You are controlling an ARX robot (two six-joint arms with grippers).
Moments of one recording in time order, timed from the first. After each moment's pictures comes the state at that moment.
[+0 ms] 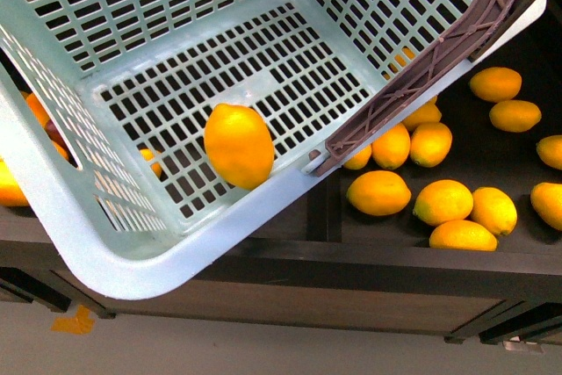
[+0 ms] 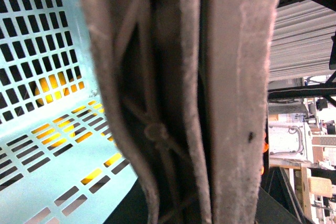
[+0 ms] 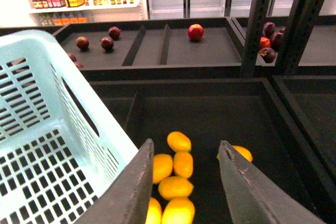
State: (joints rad) left arm -0.59 1.62 1.18 0.03 0.09 -1.04; right arm 0.12 1.20 0.36 0.82 0.12 0.03
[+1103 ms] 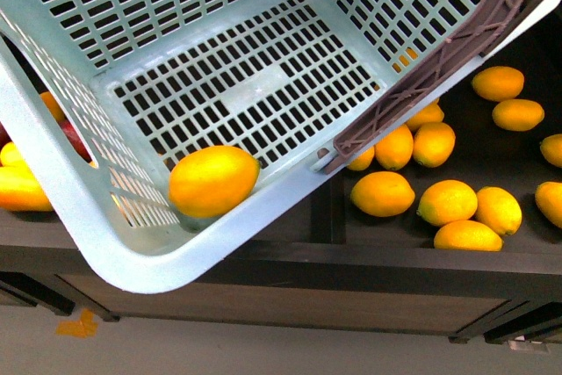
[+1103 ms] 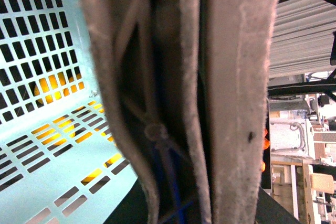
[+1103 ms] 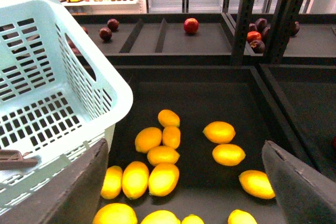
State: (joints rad) left arm -0.60 1.62 1.18 0.03 0.09 -1.04; right arm 0.00 0.85 0.10 0.74 0.00 0.01
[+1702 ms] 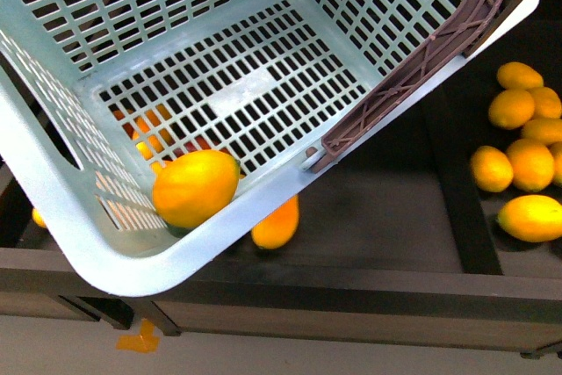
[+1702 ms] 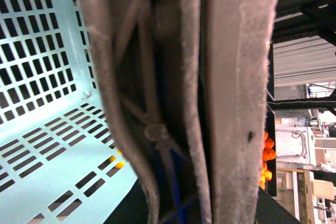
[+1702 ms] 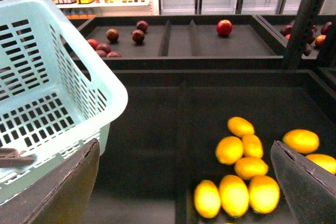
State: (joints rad) left arm -0.59 1.62 1.18 0.03 0.08 -1.04; right arm 0.00 0.84 0.10 0.74 0.00 0.00
